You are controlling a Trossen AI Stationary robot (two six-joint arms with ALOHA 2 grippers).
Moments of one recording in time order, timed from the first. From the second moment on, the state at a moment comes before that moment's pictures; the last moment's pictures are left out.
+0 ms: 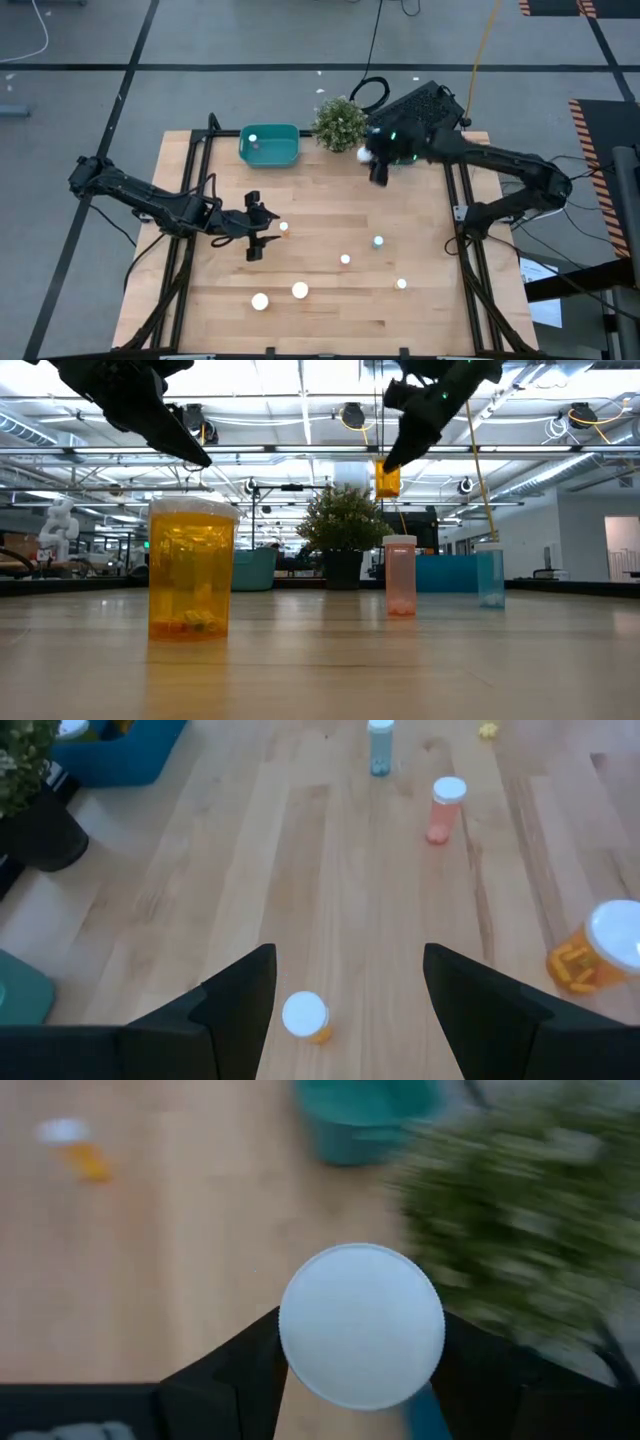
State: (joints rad) left arm -0.29 1.10 0.70 -0.30 -0.34 -0.15; right arm -0.45 1.35 1.13 -0.56 -0.02 -0.24
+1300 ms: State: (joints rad) left arm -0.27 1.10 0.70 -0.28 -0.34 -0.13; right arm -0.97 1.53 0.84 -0.16 -0.11 -0.33
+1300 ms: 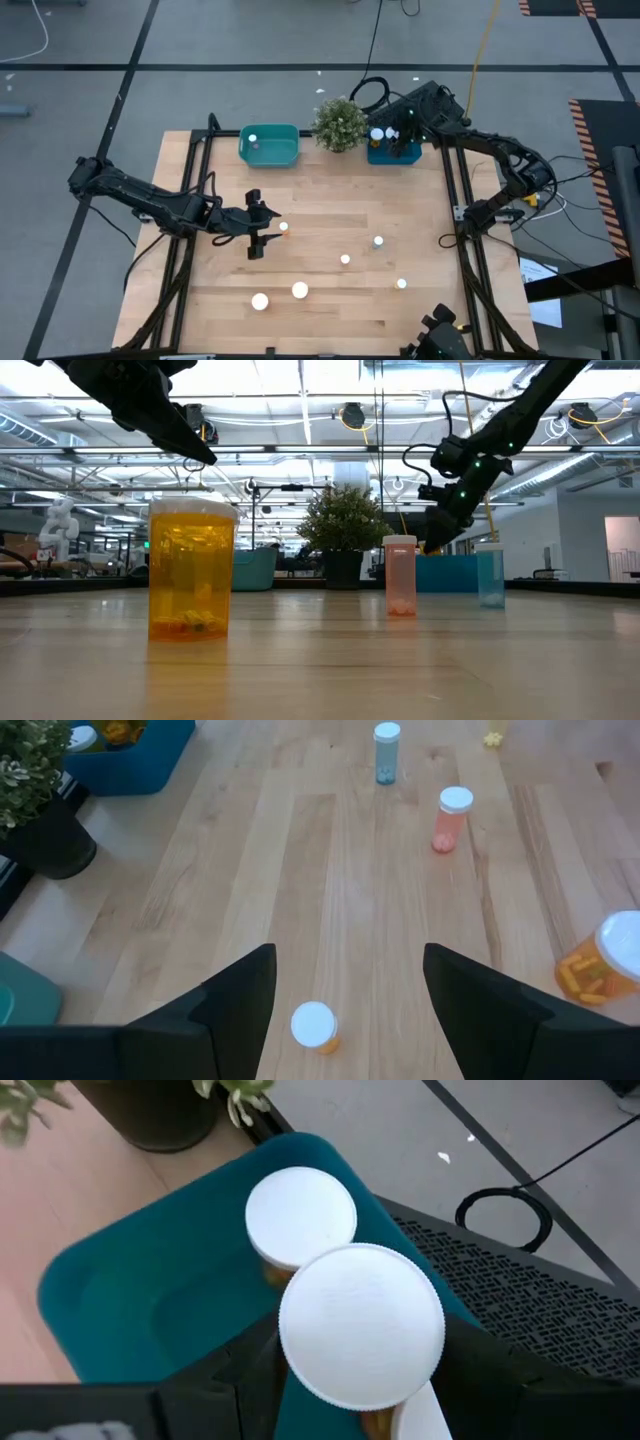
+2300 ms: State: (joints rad) left arm -0.27 1.10 0.70 -0.26 -0.33 -0.11; right arm -0.99 1.61 0.79 0.00 -0.10 -0.31
